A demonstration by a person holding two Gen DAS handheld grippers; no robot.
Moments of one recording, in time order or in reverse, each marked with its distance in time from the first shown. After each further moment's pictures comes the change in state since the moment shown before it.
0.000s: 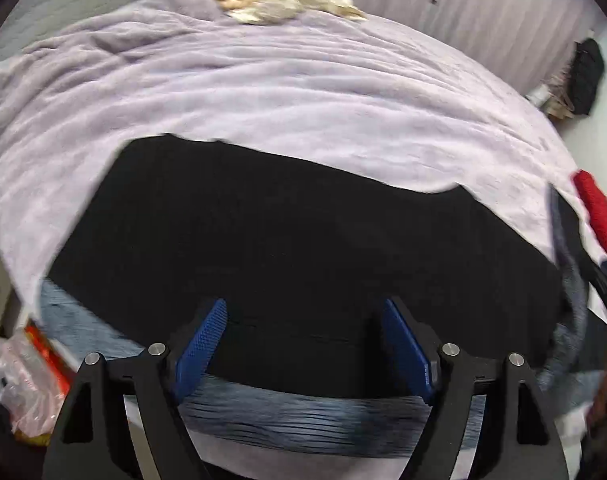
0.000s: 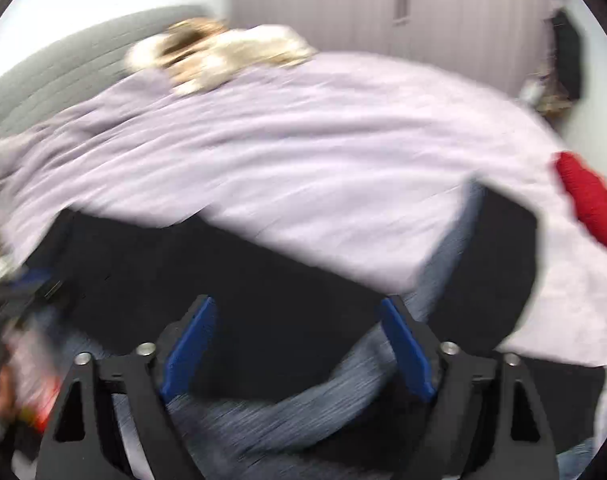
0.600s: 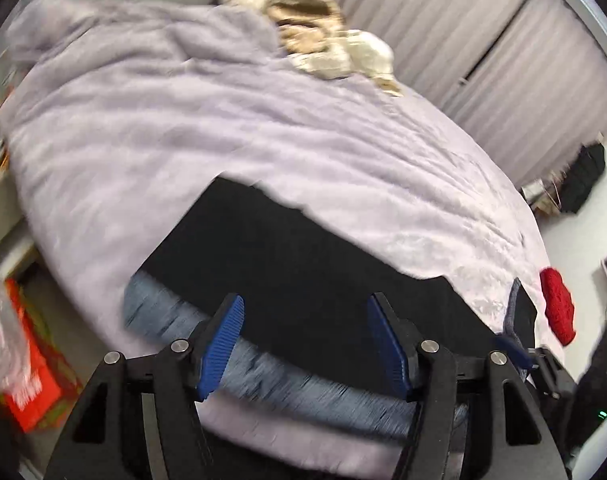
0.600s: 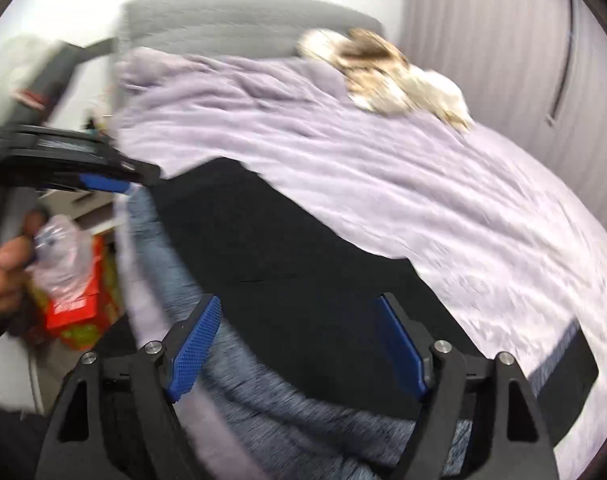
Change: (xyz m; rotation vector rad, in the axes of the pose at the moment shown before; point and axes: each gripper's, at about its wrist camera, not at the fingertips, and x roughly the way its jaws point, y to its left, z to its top) left arm -0.075 0.071 0.011 -0.247 -0.171 -0.069; right arm -0.023 0.154 -0.010 -0.480 -0.044 0.366
